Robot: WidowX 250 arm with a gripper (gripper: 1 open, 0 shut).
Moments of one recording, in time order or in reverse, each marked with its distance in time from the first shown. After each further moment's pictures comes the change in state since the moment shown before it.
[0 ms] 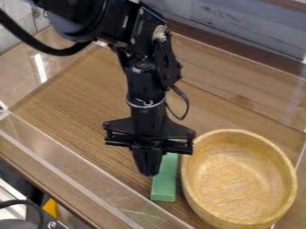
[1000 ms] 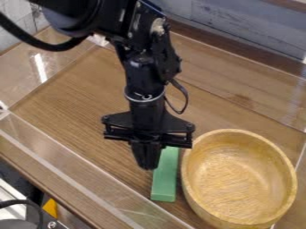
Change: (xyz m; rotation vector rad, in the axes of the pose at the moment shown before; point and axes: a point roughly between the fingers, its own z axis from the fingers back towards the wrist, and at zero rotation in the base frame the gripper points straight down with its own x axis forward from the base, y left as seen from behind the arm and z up) arm 0.005 0.002 0.007 0.001 -0.034 0.011
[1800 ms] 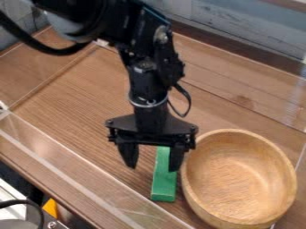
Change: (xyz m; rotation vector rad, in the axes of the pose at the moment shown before) arm 0.003 -0.007 -0.008 -0.002 -0.033 0.025
